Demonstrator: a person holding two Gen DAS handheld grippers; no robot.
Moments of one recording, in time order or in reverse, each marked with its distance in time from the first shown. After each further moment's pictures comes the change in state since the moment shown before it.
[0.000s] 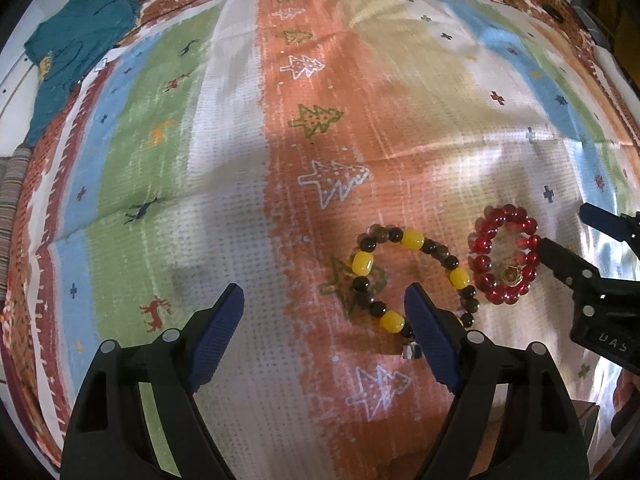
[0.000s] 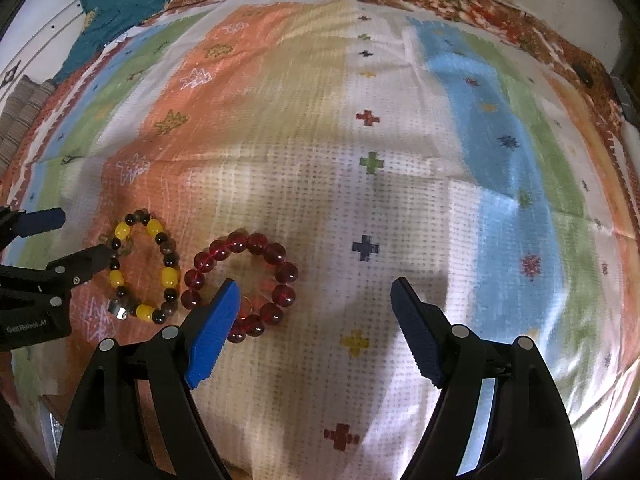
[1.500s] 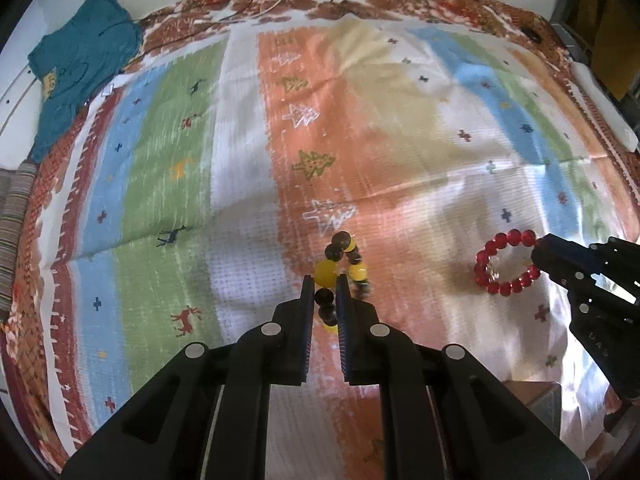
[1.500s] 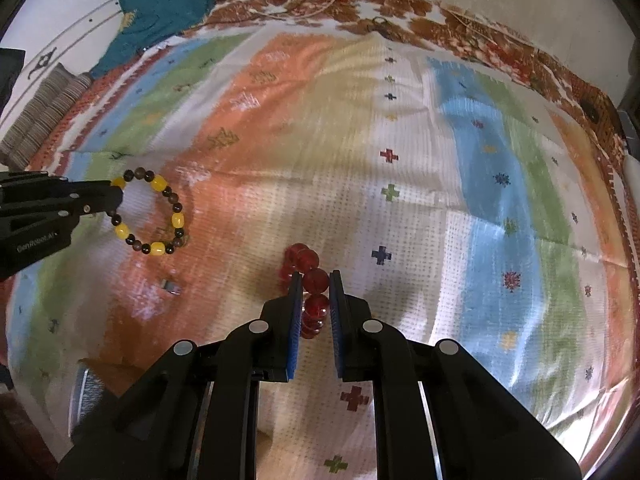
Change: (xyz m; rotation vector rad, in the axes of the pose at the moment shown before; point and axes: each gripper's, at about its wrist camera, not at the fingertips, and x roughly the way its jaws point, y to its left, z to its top) left arm -0.053 0.010 0.001 0.014 -0.093 -0.052; right arm -0.055 0.015 -0.007 -0.082 -0.094 0.040
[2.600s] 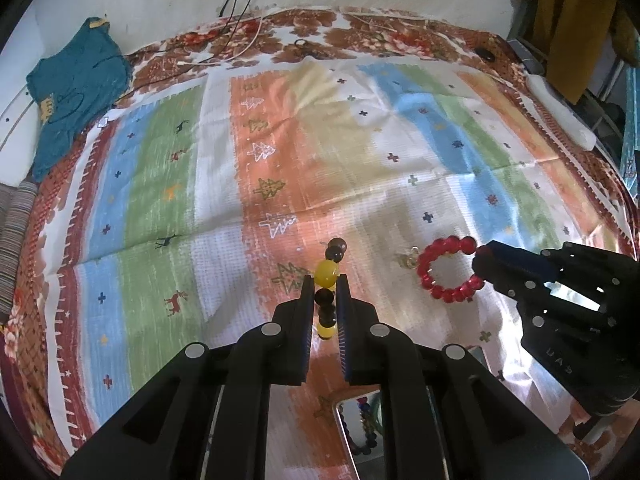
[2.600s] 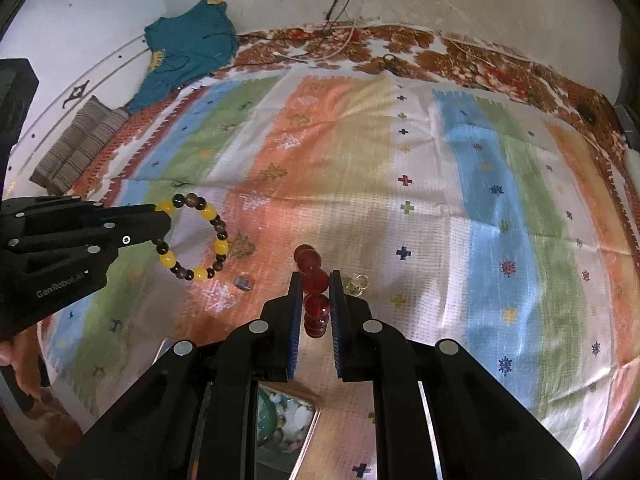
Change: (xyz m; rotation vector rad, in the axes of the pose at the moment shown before) left arm -0.075 -0.032 -0.028 0.037 -0.118 -0.081; right arm -0.071 0.015 -0.023 0.037 -0.120 0.096
